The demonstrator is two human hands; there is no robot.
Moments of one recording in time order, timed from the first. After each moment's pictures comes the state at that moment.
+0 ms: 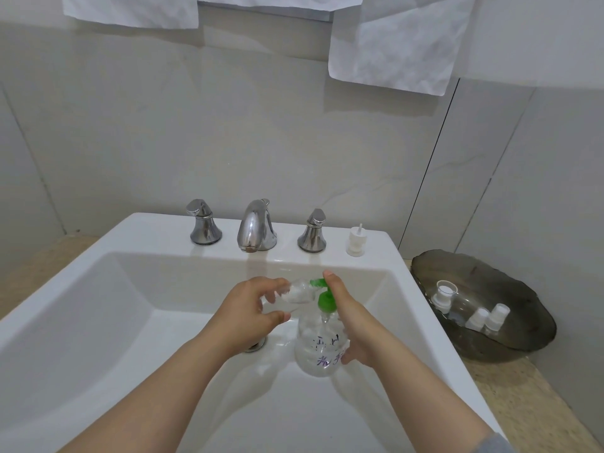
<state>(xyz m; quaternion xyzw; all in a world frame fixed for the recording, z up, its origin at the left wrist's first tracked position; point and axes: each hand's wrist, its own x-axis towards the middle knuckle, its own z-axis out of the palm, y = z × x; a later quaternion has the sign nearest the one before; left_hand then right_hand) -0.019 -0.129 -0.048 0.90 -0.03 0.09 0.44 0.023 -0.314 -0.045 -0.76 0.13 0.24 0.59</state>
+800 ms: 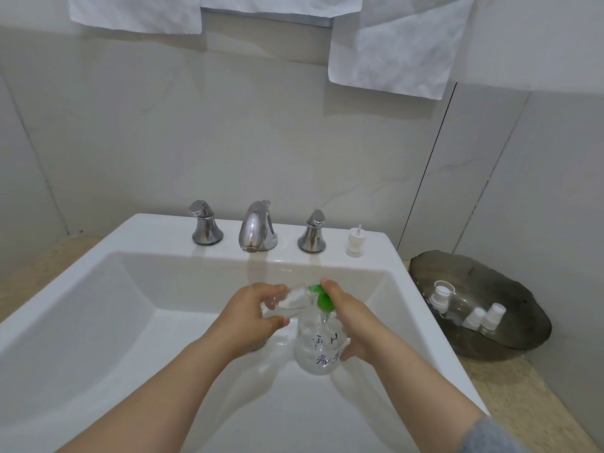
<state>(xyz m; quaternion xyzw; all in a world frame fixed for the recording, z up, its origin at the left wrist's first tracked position) -0.018 -0.129 -0.058 0.91 -0.03 0.07 0.42 0.020 -0.313 -0.038 -0.77 0.12 0.23 0.58</state>
